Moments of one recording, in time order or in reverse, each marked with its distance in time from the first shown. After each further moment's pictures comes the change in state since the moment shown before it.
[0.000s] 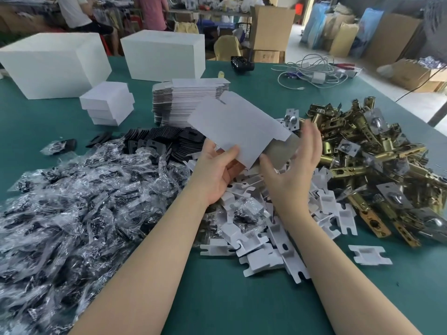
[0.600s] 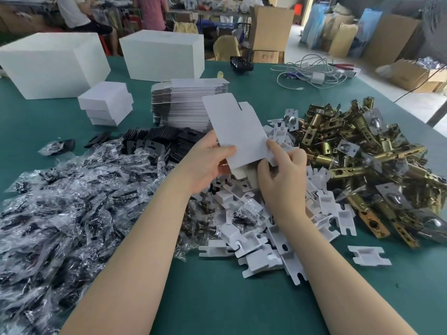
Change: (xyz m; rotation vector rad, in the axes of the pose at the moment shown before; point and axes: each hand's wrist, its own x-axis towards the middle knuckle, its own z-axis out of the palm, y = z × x) left_hand -0.006 0.038 0.004 0.379 -0.130 -0.101; right_hand -0.004 0.004 0.003 -0.319 -0.108 -0.051
